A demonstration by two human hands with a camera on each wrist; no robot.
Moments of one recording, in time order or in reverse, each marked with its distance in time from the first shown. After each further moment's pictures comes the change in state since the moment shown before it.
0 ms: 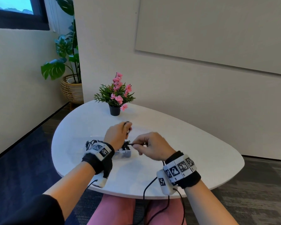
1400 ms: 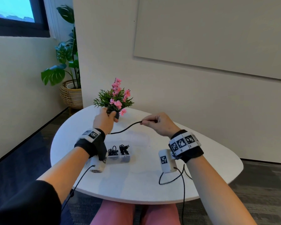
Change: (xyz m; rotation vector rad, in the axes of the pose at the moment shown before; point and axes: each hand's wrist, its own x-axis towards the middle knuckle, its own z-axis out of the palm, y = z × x) left_hand 0.051 -0.009 -0.041 -0.176 0.186 -0.221; right_hand 0.047 0.014 -0.056 0.271 0.153 0.168
